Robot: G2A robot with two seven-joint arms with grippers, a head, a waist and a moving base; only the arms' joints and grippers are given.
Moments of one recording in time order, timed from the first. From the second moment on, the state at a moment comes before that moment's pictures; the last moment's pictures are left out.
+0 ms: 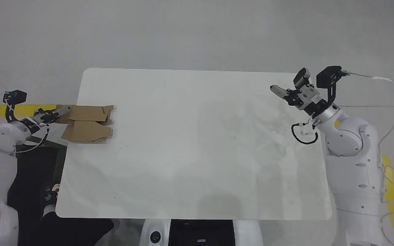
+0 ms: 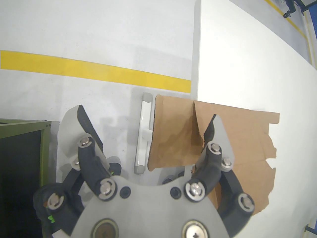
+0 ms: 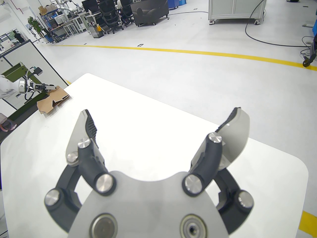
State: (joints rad) left arm 0.67 -0.77 -1.38 -0.44 0.56 -0.69 -0.53; right arm -1.05 -1.19 1.63 -1.48 -0.80 -0.72 0.37
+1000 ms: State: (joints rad) left arm 0.60 -0.78 -1.45 -0.49 0.19 -0.70 -0.76; right arm -1.05 -1.19 1.63 -1.48 -0.80 -0.72 0.37
